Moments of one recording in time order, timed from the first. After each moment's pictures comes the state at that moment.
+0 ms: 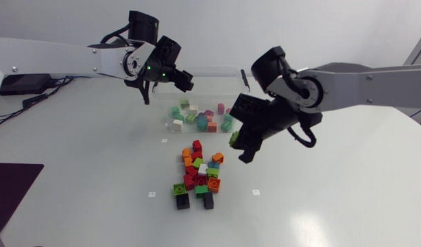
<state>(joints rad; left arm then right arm) -0.34 2.02 1.57 -0.09 0.06 0.33 0.49 1.67 1.16 -0.53 -0.17 -0.61</state>
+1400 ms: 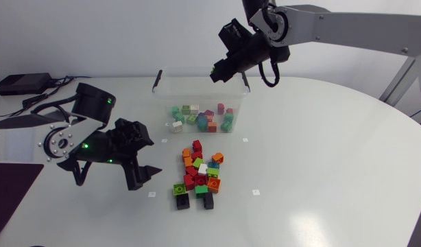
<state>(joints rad) -0.32 1.47 0.75 -0.25 0.30 0.87 0.42 2.05 1.84 -0.50 -0.20 -0.33</state>
